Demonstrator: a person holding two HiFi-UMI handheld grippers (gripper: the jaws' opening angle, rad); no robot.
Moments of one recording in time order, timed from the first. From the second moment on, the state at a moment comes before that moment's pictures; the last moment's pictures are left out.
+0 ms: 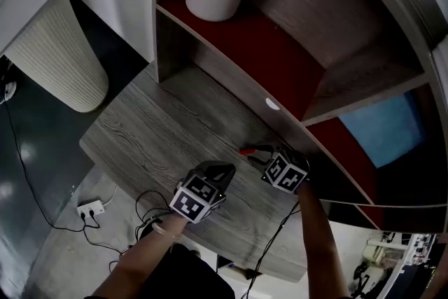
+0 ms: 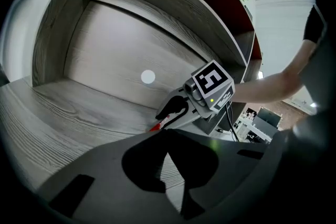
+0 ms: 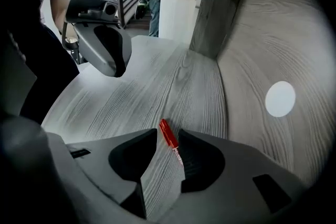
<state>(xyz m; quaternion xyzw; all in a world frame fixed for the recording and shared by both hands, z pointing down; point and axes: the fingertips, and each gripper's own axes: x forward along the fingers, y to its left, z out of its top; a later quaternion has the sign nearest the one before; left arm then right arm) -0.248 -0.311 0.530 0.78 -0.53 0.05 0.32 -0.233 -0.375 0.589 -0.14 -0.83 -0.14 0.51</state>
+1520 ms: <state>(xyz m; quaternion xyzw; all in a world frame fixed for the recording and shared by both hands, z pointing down) -0.240 -0.293 0.540 0.79 -0.52 0.06 0.33 -0.209 -0.352 0.593 -0.18 -0.78 -0.11 0.59</state>
